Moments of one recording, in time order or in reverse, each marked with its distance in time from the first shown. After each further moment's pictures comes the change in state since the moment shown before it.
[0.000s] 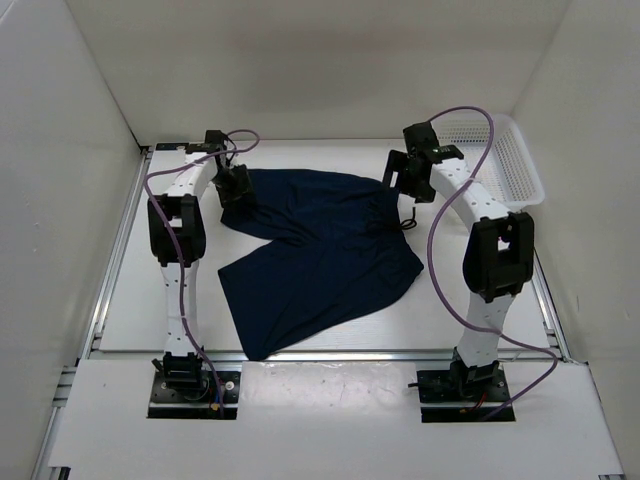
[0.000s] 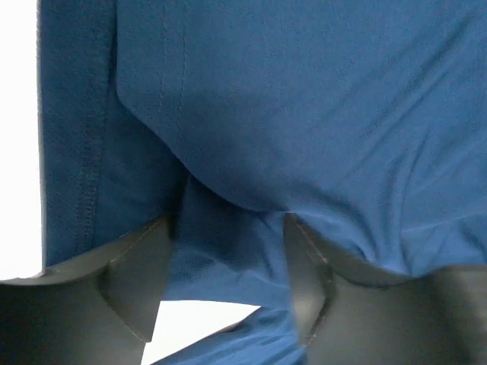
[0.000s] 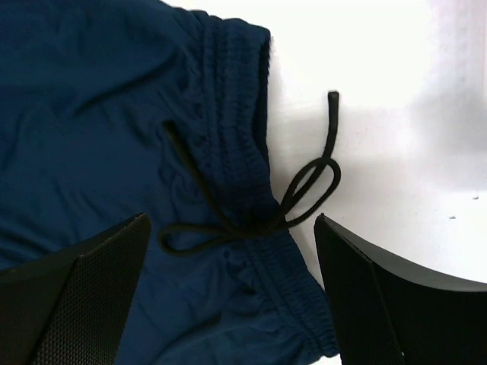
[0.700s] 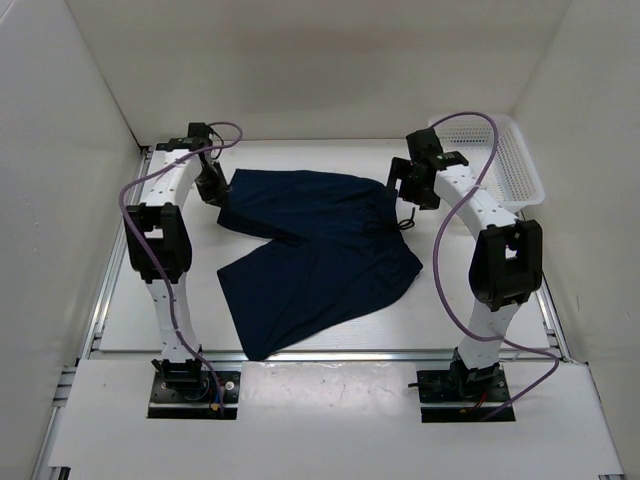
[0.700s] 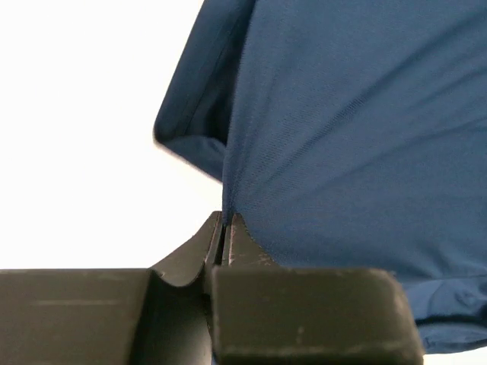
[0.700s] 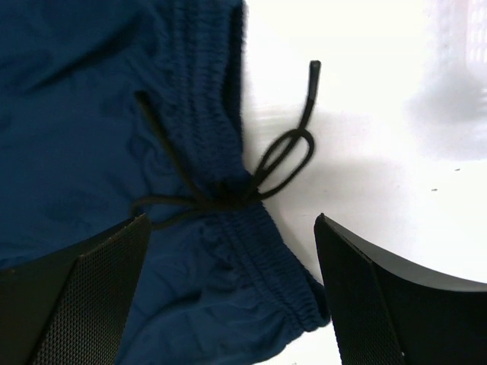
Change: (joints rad) left arm 0.017 -0.260 -0.177 -0.075 -0.227 -0.043; right arm 0.000 -0.086 -0.106 -0.001 0.011 -0.023
